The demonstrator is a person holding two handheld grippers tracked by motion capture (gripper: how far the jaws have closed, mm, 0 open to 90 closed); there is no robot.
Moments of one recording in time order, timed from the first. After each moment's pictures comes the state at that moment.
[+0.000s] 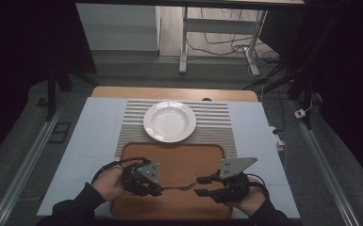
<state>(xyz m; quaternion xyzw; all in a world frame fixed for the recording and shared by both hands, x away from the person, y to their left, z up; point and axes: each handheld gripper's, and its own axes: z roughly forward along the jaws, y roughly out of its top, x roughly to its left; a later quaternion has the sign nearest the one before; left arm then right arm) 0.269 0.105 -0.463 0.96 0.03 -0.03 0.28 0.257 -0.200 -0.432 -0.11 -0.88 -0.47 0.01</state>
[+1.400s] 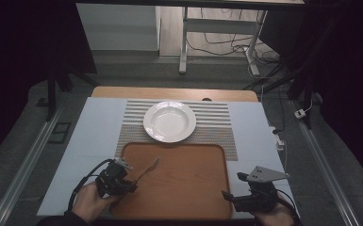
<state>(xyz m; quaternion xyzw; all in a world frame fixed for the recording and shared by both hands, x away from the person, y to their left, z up) 0.252 0.165 -0.490 0.88 0.40 -0.03 0.23 0.229 -0.264 -0.440 -0.33 -0.84 -0.40 -0.13</state>
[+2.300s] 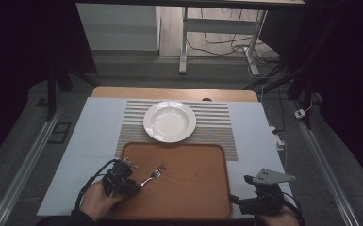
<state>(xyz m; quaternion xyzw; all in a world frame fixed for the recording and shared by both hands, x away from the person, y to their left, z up) 0.262 0.154 -0.504 0.88 0.43 -0.03 0.22 0.225 -0.279 -0.444 -0.35 -0.84 -0.39 -0.13</state>
